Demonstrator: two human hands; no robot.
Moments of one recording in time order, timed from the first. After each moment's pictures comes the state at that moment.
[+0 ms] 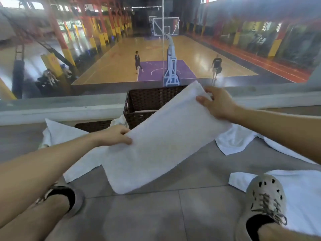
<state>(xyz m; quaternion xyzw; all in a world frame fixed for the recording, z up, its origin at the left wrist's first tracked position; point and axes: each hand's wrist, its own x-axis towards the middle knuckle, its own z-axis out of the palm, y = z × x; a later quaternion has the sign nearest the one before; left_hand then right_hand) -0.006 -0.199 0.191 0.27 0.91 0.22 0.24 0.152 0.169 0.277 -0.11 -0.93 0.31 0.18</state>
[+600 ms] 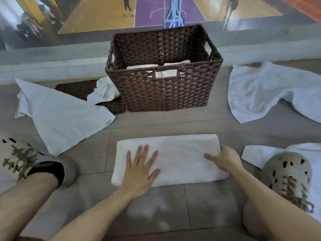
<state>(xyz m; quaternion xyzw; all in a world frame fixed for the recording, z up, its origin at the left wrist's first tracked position) 0.122 -0.163 -0.117 0.34 0.94 0.01 0.09 0.210 0.196 -0.080 -0.40 -0.86 0.29 -0.13</state>
